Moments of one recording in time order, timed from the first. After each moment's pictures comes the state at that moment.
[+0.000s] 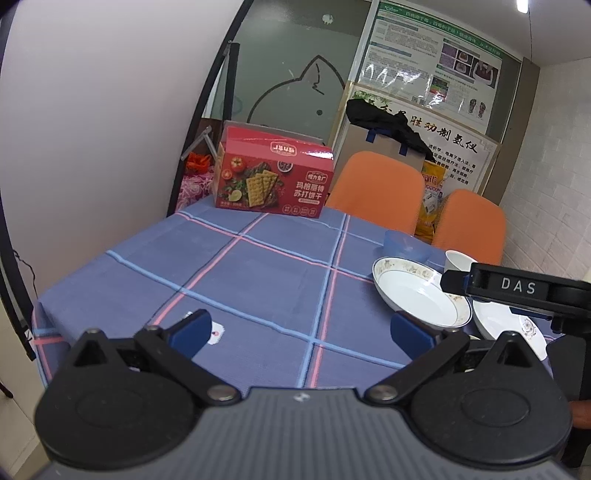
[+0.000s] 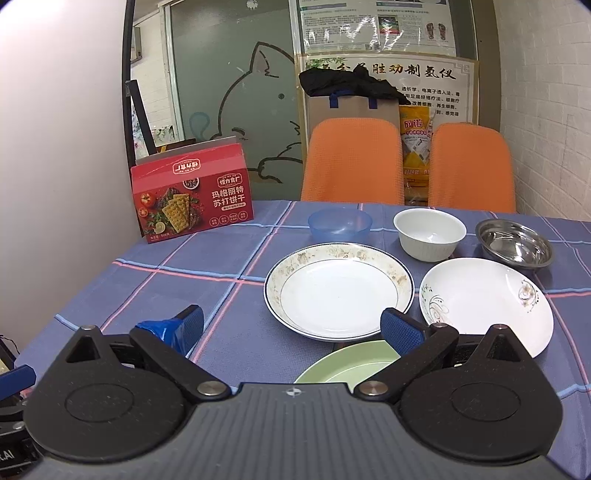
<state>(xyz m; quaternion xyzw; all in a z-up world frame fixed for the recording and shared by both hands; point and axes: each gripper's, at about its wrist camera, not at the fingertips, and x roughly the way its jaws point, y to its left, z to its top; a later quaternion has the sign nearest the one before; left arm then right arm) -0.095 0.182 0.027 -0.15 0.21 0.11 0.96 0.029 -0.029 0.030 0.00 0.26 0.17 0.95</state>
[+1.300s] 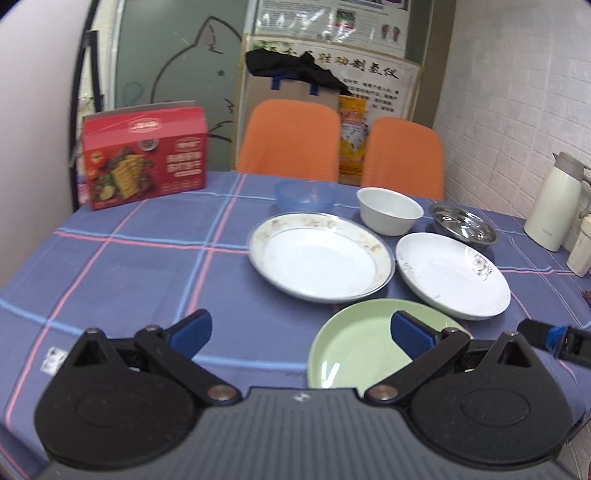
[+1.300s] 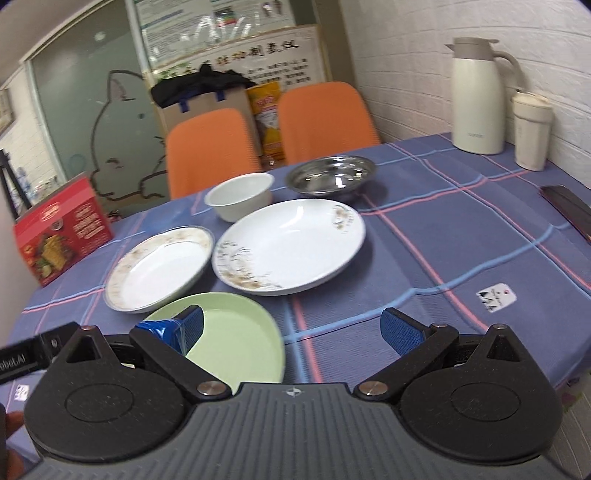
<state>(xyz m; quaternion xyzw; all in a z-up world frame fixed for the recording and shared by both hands) 0.014 0.083 0.022 -0.06 0.29 -0.02 0.96 0.005 -0.181 -0.003 0.12 0.29 -0.02 0.95</state>
